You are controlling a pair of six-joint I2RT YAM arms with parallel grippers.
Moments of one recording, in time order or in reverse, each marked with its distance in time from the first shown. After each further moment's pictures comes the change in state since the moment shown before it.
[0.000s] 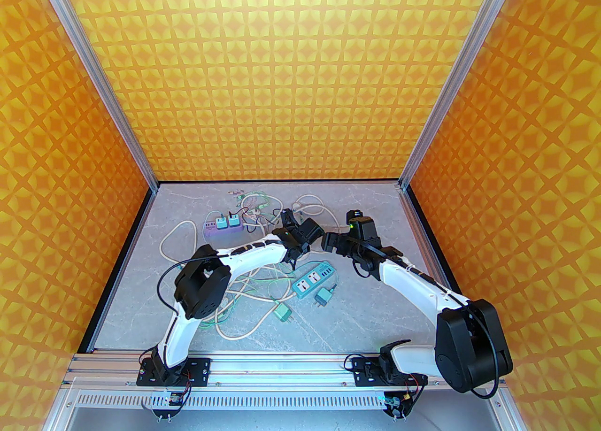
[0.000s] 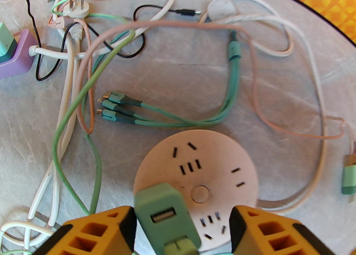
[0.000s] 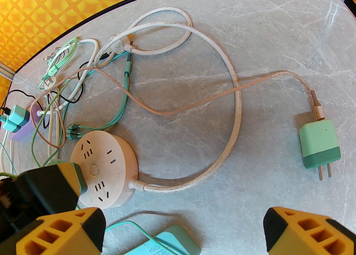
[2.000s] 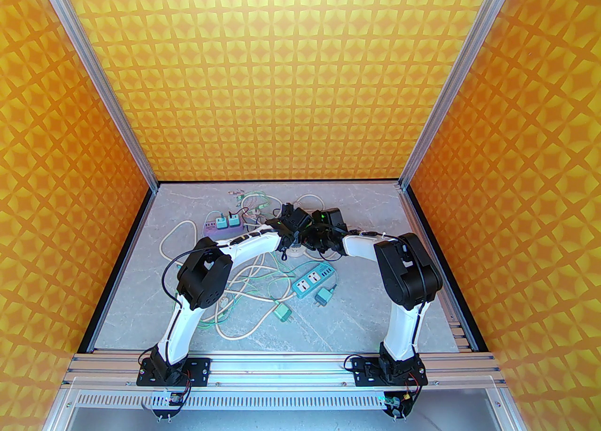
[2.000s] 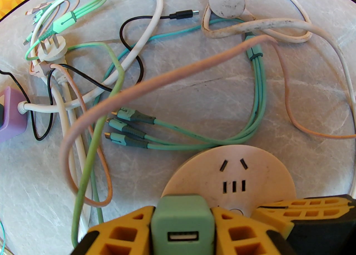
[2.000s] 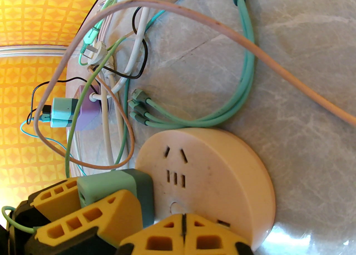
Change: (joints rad) left arm 0.099 0.049 0.063 -0.001 0.103 0.344; right arm 0.066 0.581 0.266 0.267 -0.492 0.328
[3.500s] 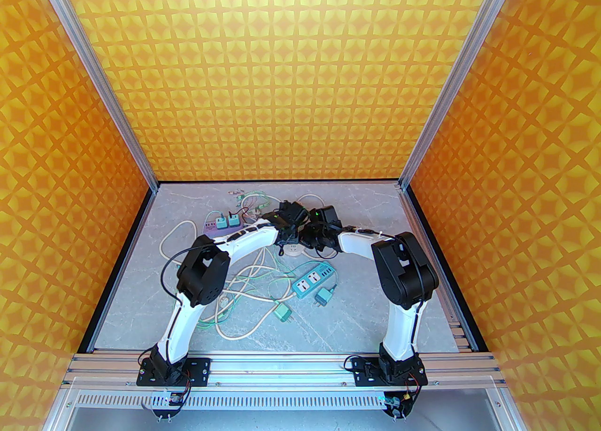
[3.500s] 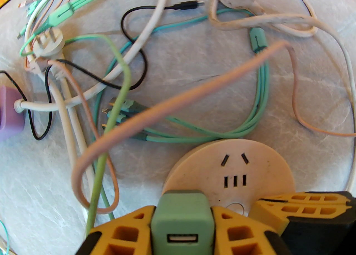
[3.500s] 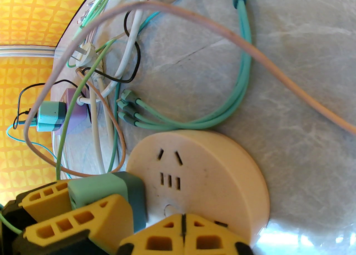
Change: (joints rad) left arm 0.052 -0.012 0.008 -0.041 0.102 -0.008; right arm 0.047 0.019 0.076 -0.099 0.094 -0.029
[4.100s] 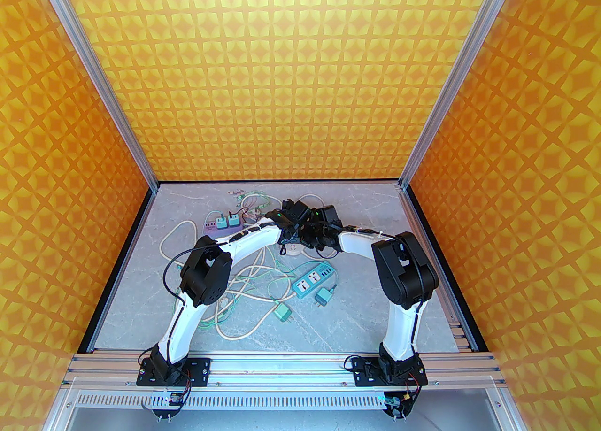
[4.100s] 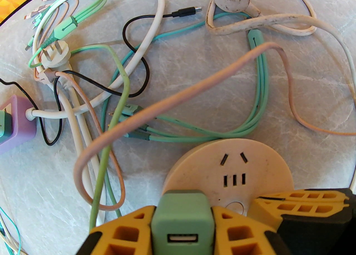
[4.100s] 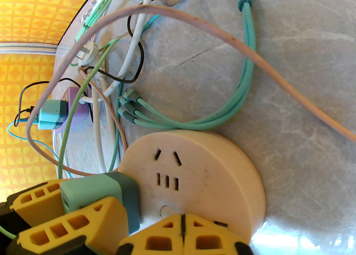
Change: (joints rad) left arm -0.033 0.049 0.105 -0.093 -0.078 0.043; right arm -0.012 0.001 0.001 0.000 -0.020 -0.016
